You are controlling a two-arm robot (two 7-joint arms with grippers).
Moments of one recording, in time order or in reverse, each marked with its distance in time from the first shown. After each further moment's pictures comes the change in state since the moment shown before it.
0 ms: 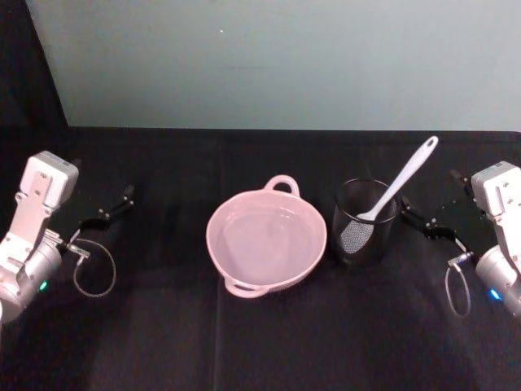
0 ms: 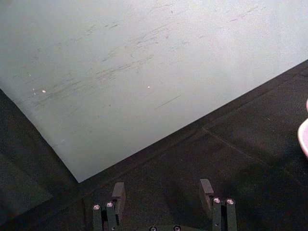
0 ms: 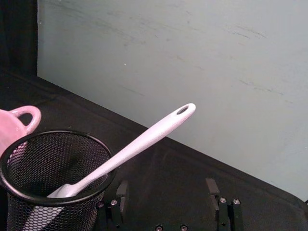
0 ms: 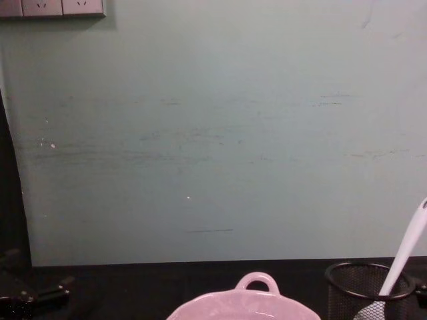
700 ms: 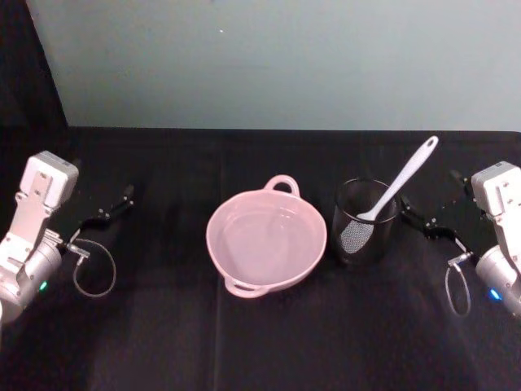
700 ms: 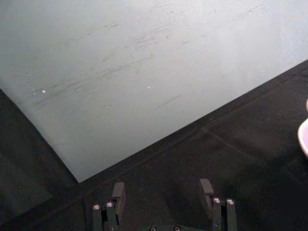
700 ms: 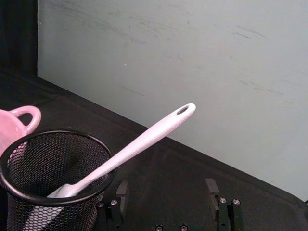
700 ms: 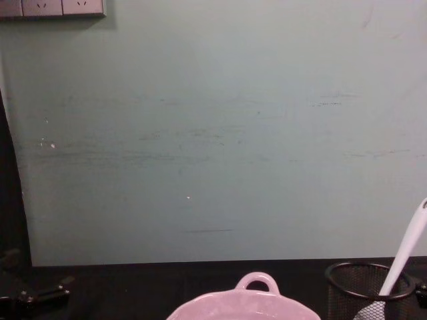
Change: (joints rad) left arm 0.000 0.000 0.000 0.000 0.000 0.000 0.000; right arm 0.000 0.000 0.000 0.000 0.000 0.000 0.000
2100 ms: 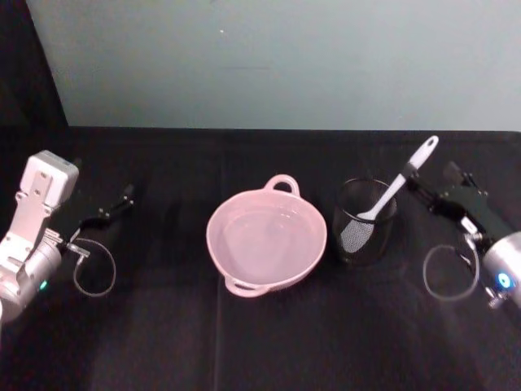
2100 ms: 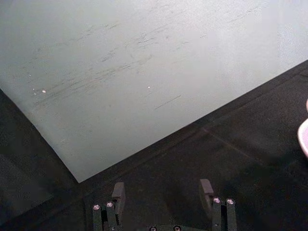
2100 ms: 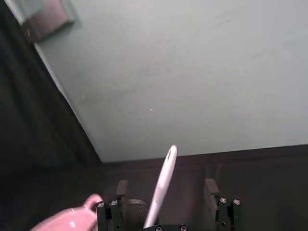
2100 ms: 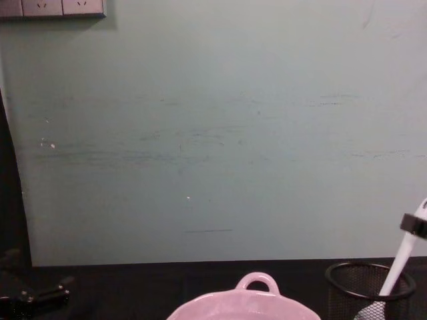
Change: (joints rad) left arm 0.000 0.000 0.000 0.000 0.000 0.000 0.000; right arm -0.108 -0.129 0.233 -0.097 0.499 0.071 0.254
